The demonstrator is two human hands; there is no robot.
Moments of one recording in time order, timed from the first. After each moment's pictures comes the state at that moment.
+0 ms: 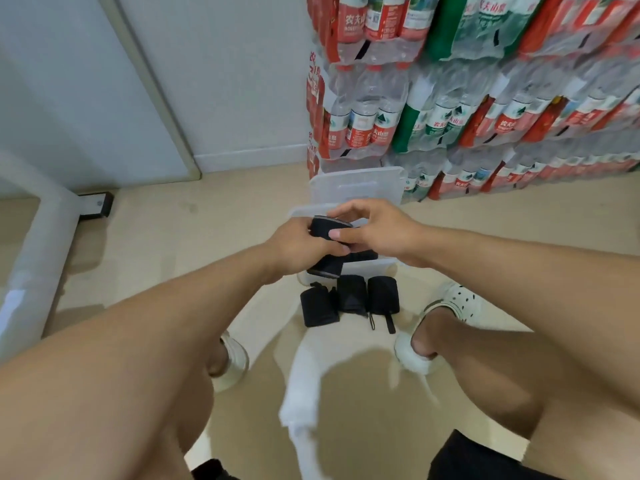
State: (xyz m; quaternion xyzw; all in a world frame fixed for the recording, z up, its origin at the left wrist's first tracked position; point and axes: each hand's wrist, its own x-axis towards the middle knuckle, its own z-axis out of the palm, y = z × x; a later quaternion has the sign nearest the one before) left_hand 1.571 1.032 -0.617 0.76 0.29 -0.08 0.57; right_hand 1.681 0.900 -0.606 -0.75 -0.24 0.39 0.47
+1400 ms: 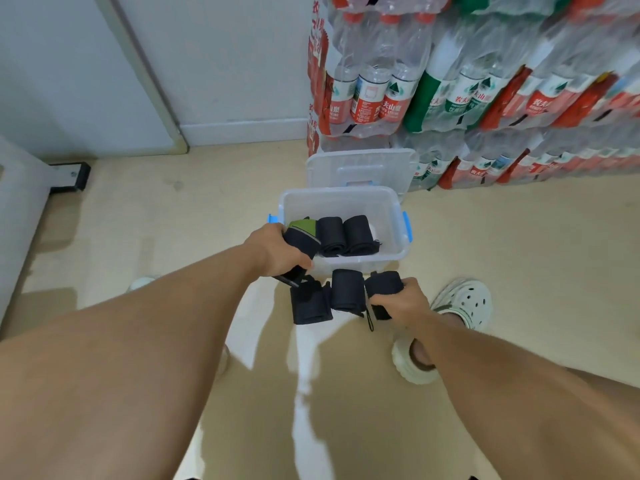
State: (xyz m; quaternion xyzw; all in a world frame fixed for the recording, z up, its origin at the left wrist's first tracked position) left_hand 1.590 1.063 -0.697 0.80 0.39 -0.17 0.43; right_hand 1.710 0.818 -0.842 -0.87 0.04 0.36 0.33
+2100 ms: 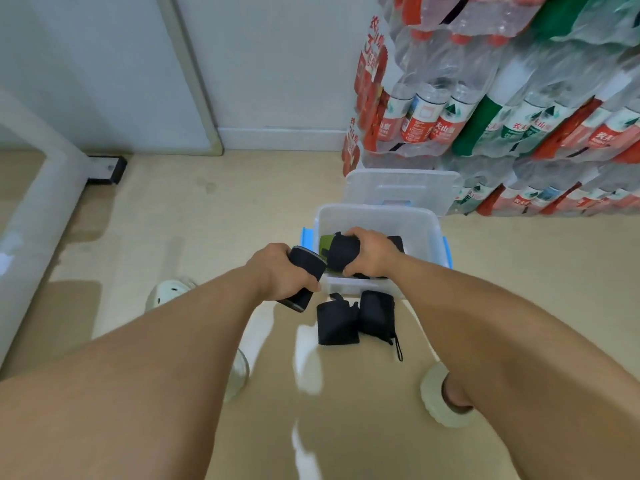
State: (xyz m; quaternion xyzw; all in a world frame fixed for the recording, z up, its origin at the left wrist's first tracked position) left_hand 1.556 1.102 -0.704 0.75 0.44 -0.16 0.46; right_hand 1.758 0.994 -0.811 -0.87 -0.37 0.31 0.11
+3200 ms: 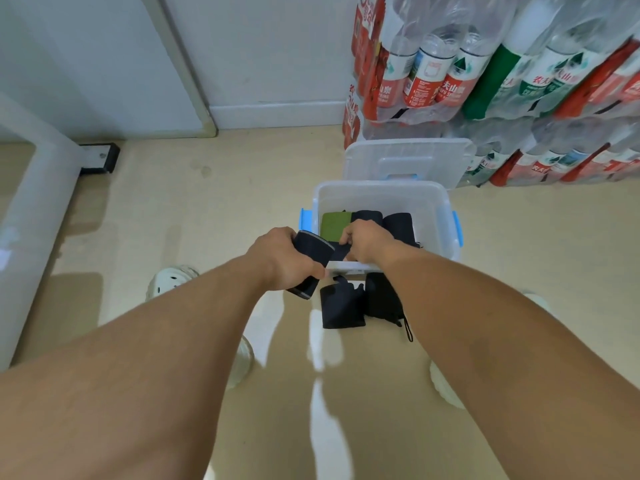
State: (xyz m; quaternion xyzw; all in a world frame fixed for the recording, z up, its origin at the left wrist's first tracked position) left_hand 1.567 1.087 -0.704 0.77 0.44 -0.17 0.43; right_hand 1.760 1.006 -0.864 -0.86 -0.36 0.34 0.08
